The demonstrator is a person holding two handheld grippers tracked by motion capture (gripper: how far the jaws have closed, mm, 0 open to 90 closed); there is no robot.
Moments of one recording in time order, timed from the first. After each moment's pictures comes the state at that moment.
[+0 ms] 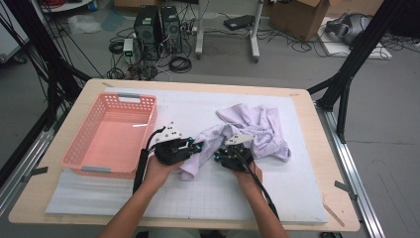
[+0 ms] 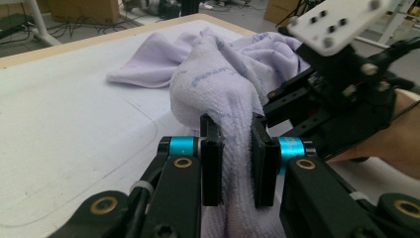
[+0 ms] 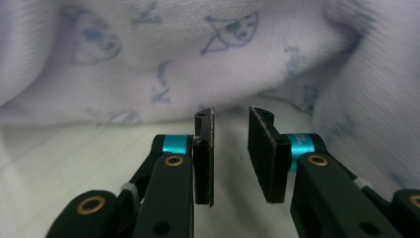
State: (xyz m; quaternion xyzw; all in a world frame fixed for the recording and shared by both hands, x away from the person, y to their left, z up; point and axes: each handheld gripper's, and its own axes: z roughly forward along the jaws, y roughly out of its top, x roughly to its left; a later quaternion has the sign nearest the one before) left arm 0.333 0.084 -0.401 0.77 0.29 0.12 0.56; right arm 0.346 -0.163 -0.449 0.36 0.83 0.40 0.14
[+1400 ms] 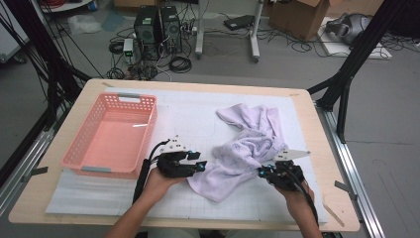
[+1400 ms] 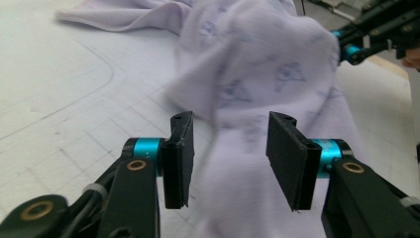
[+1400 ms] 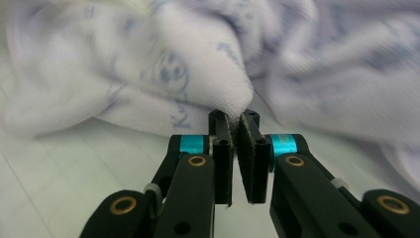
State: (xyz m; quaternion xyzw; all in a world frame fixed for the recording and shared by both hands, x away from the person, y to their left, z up) left arm 0.312 0.079 -0.423 0.79 0.30 0.06 0.53; right arm 0.274 -0.280 -0.411 0.40 0.83 0.37 0.13
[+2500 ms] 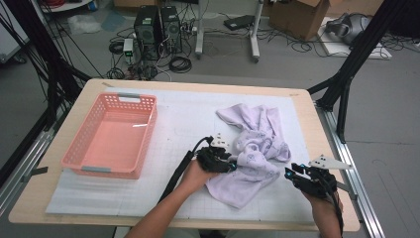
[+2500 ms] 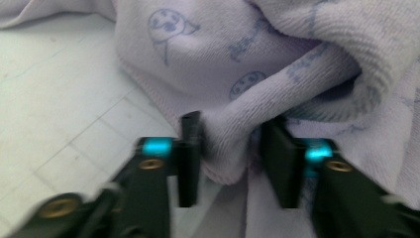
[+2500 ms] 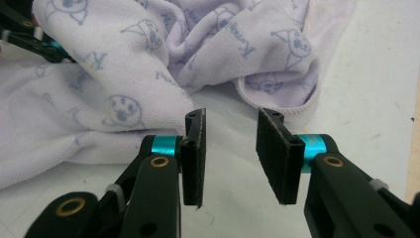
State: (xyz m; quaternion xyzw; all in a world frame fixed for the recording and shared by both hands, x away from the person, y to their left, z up) left arm 0.343 -0.032 -0.439 0.85 0.27 0.05 0.45; right arm 0.248 -0.349 -0.405 0.46 0.76 0.40 0.21
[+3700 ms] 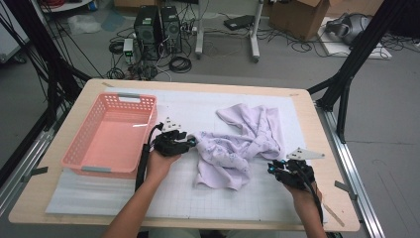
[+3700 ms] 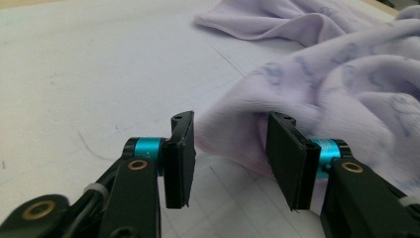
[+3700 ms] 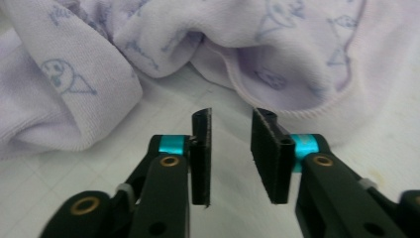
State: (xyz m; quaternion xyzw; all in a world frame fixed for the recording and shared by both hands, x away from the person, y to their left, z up) left arm 0.364 0.090 -0.426 0.77 0.41 0.16 0.47; right arm 0.279 -0.309 -0.420 0.44 0.79 0.38 0.18
